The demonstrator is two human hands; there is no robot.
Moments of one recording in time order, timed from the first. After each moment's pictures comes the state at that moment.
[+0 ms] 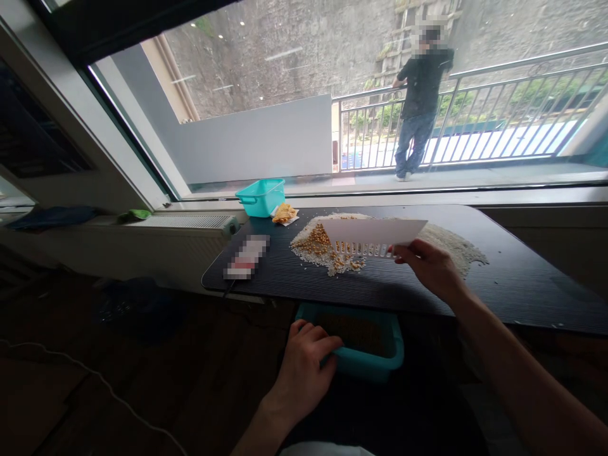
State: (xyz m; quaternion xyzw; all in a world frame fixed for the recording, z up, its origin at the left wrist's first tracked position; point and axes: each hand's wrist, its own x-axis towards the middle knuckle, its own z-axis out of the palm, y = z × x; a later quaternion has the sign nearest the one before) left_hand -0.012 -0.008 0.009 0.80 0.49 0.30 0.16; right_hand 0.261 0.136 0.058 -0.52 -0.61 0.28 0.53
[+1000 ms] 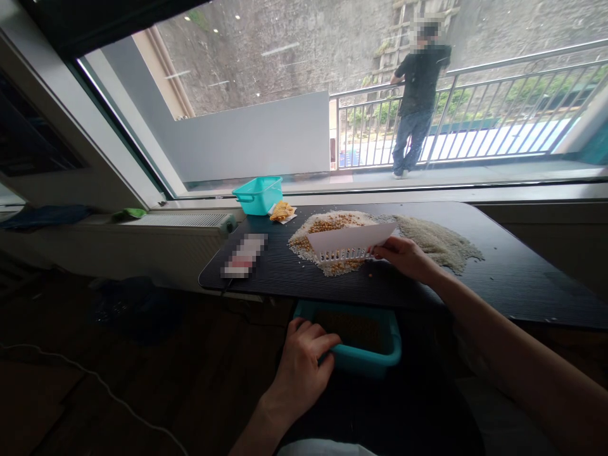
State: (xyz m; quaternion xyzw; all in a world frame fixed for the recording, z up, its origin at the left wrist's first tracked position) left_hand -0.012 -0.009 0.008 0.80 0.49 0.30 0.15; right_hand 0.250 0.170 0.048 -0.46 -0.67 0.35 0.46
